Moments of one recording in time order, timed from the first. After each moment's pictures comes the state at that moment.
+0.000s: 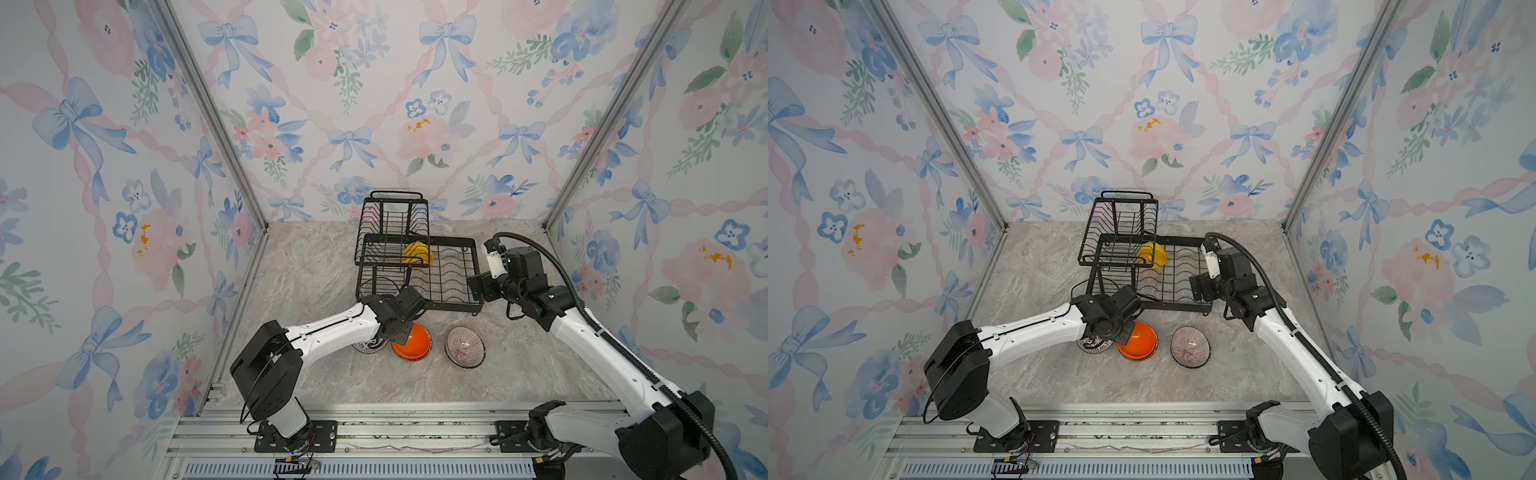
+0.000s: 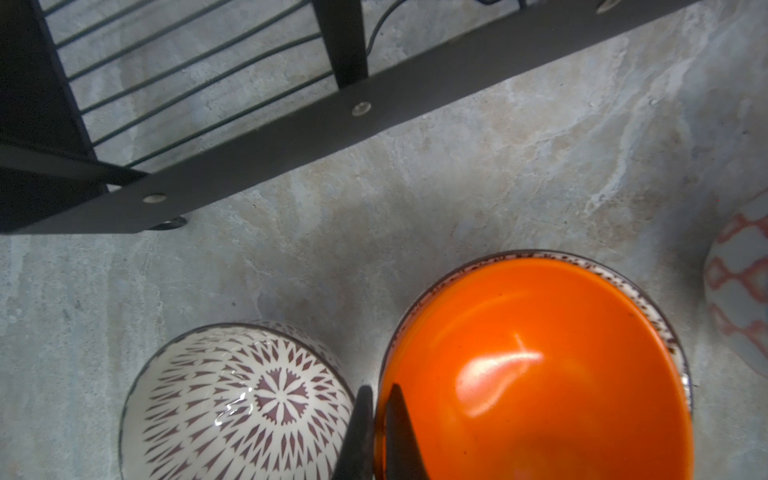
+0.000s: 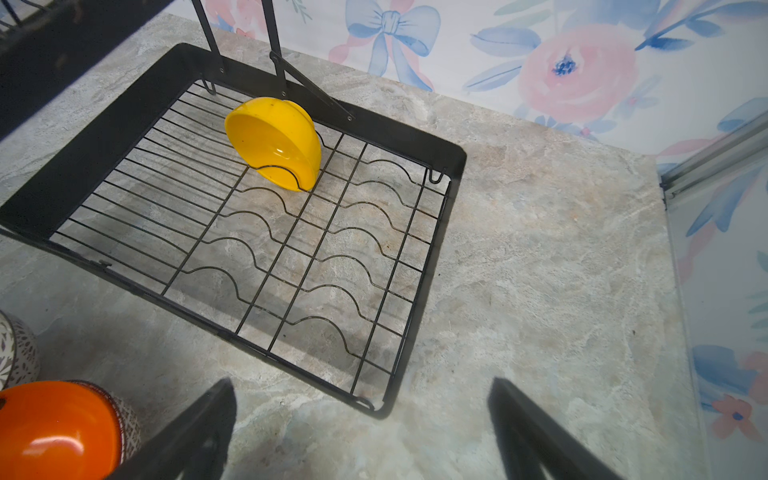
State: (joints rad) left arm -0.88 1.61 1.14 -0.76 -0.25 -0.43; right arm 0.37 1.21 1.04 -0.51 0.08 -0.04
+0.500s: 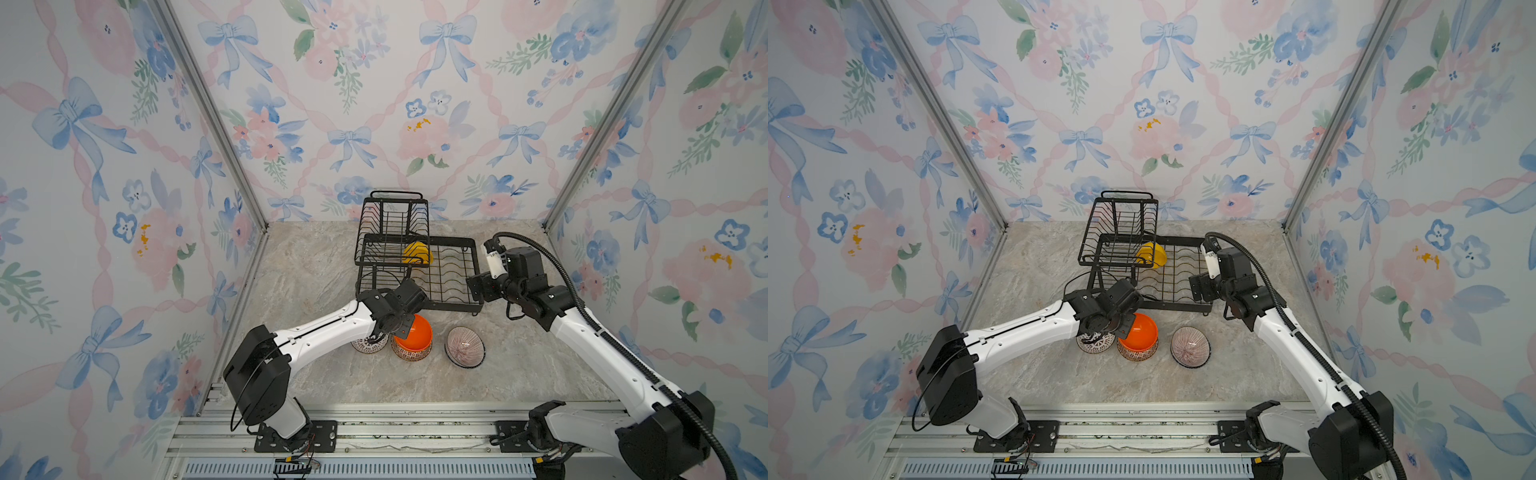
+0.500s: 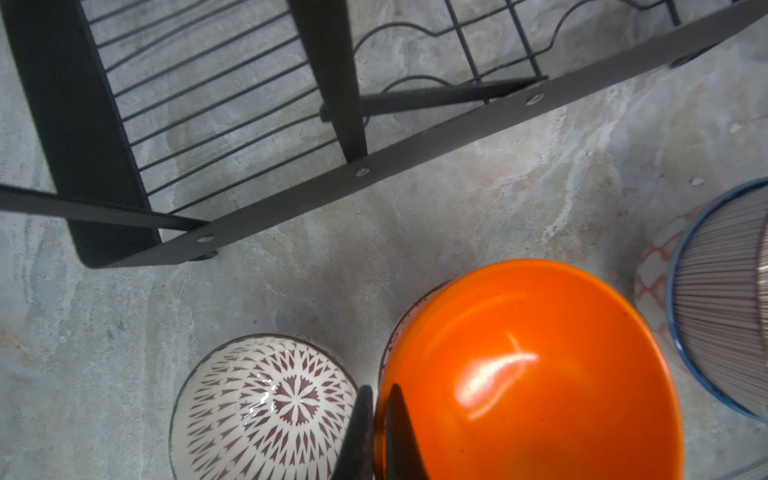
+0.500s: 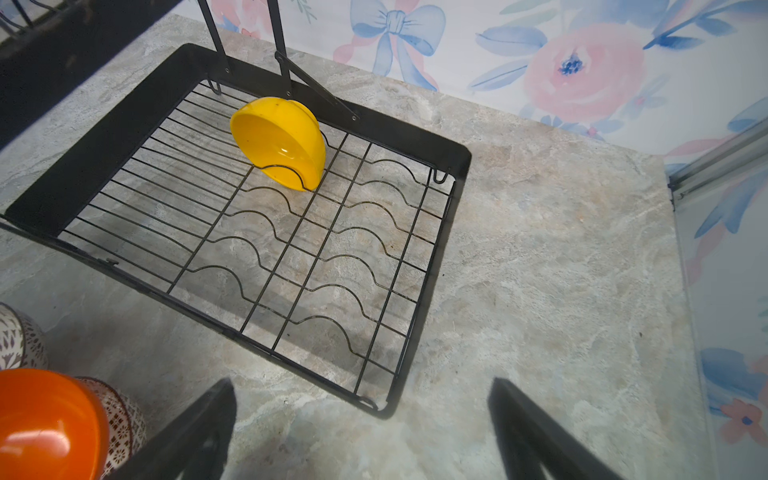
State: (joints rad) left arm -0.88 1.55 1.21 -0.78 -0.27 -0.39; right arm 0.36 1.21 1.04 -0.51 0.06 -0.04
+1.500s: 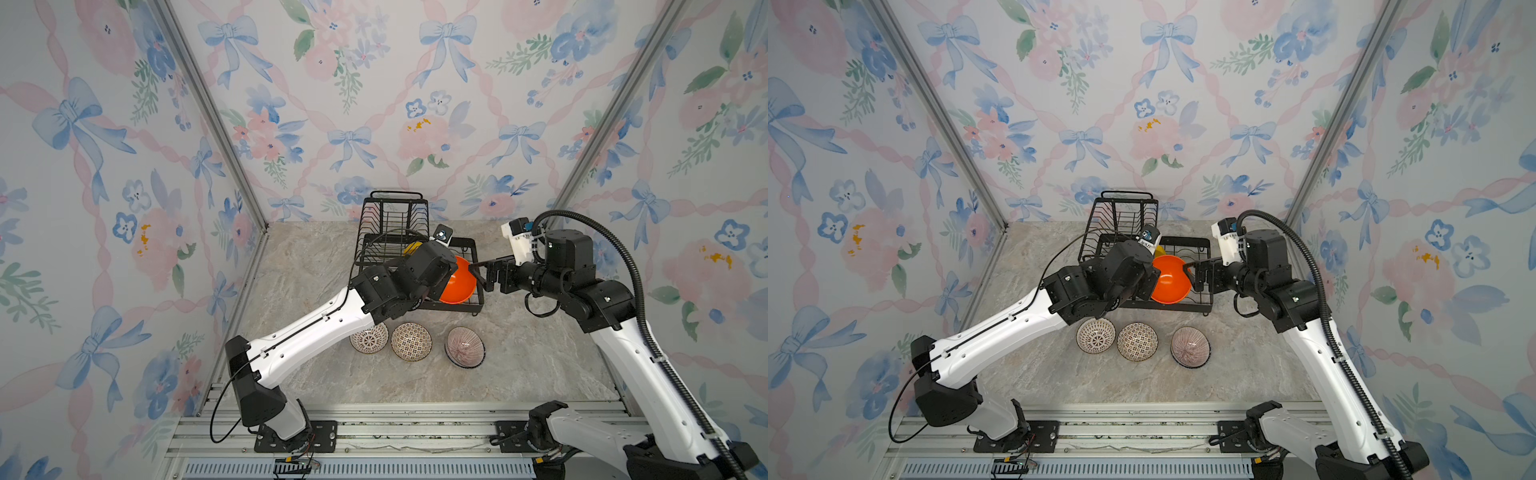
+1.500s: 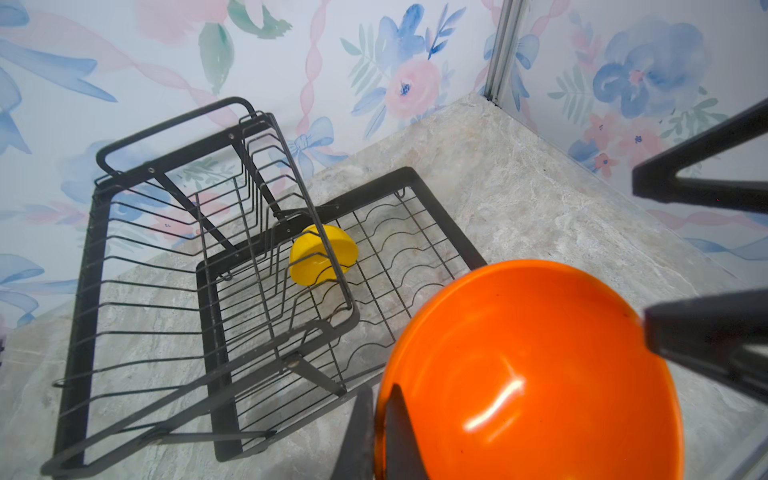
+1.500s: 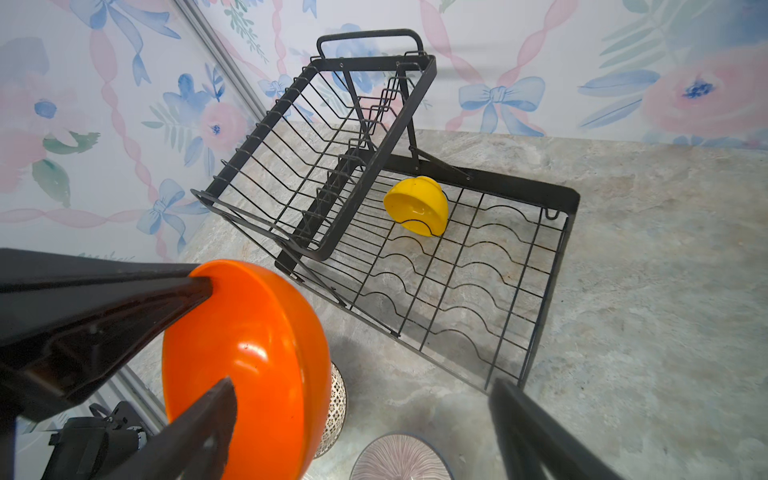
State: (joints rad) left arm -1.03 1.60 1.76 -0.78 -0.53 -0.20; right arm 0.36 1.10 1.36 -0.81 -0.28 0.19
